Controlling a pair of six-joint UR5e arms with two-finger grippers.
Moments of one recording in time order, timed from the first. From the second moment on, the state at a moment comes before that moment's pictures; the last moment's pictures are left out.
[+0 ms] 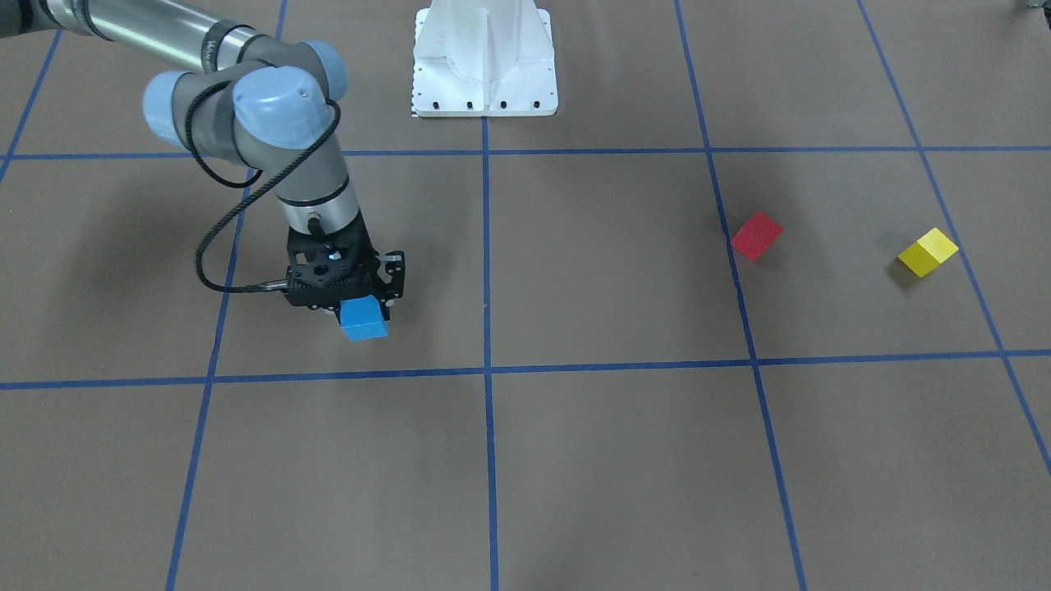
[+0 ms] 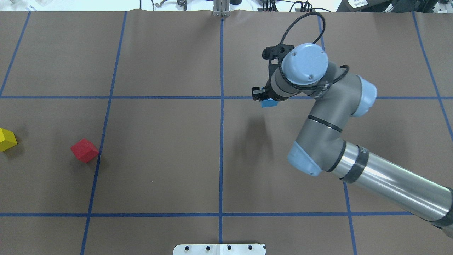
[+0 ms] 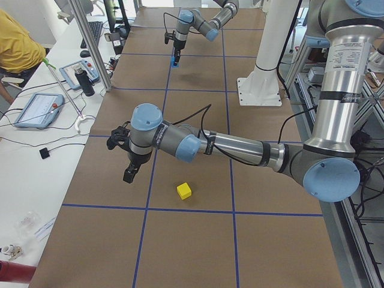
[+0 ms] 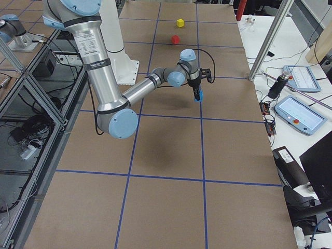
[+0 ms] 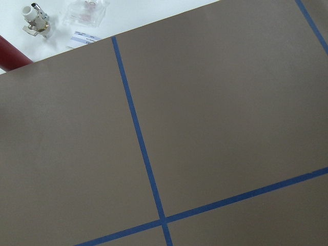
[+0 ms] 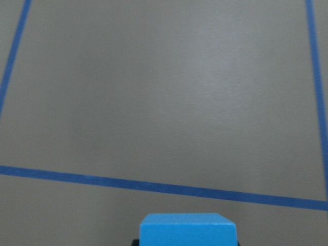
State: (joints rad) left arm -1.54 -1.67 -1.66 -1.85 -2.28 -0.03; right arm 0.64 -0.92 1.59 -1.40 1.77 1.05
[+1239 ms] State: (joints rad) left arm -1.54 -1.67 -1.64 -1.85 -2.28 -0.02; right arm 0.48 -0.69 1.30 -1.39 1.63 1.19
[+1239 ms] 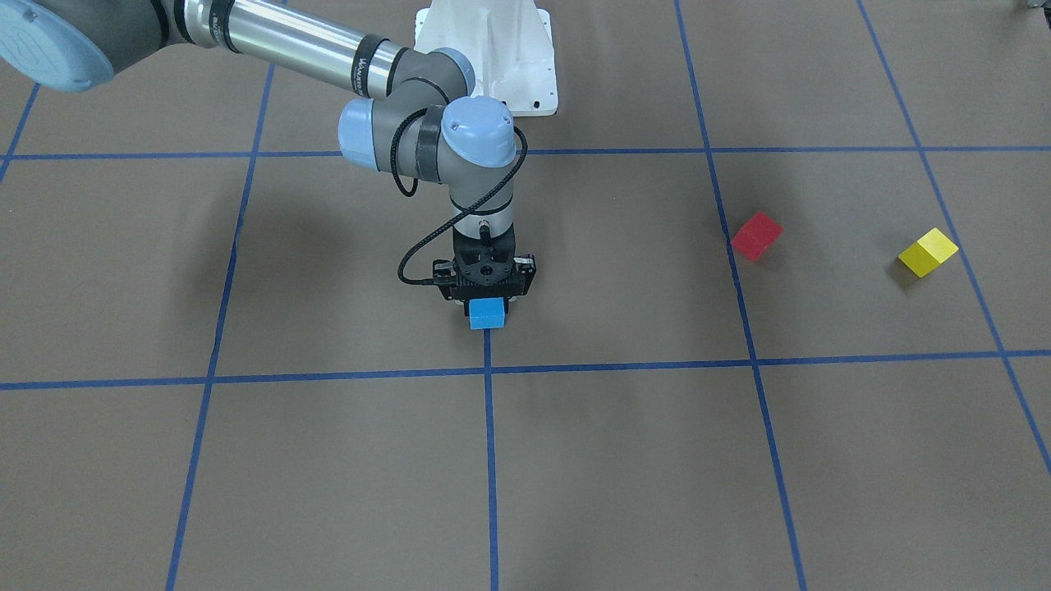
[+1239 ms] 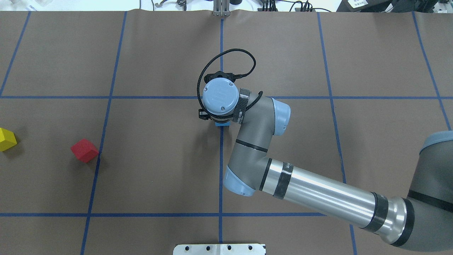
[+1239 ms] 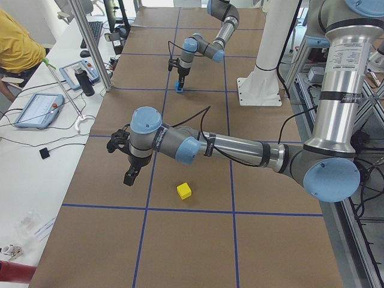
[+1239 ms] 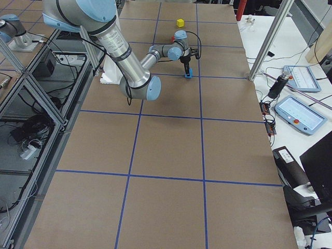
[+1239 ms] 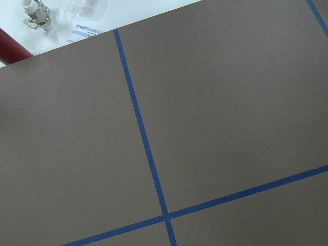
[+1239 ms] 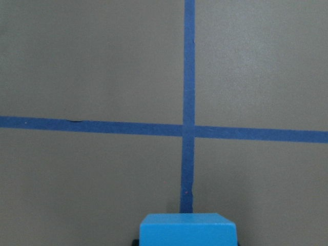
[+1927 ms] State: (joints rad) left arm -1.54 -1.67 -1.64 -1.85 -2.28 -0.03; right arm 0.53 -0.68 1.36 -1.39 1.64 1.21
